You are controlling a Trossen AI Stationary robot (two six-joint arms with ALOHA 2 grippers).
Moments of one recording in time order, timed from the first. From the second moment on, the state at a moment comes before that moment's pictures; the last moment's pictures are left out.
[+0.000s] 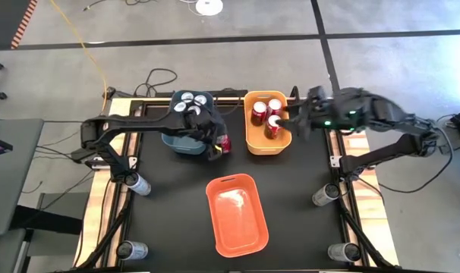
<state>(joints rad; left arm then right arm) 0.27 1.63 1.25 -0.48 -0.03 0.08 -0.03 1.07 1.50 -0.74 0.27 0.57</state>
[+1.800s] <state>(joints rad) 0.23 1.64 1.45 -0.77 -0.05 0.11 -0.02 1.30 1.50 -0.87 0.29 0.57</state>
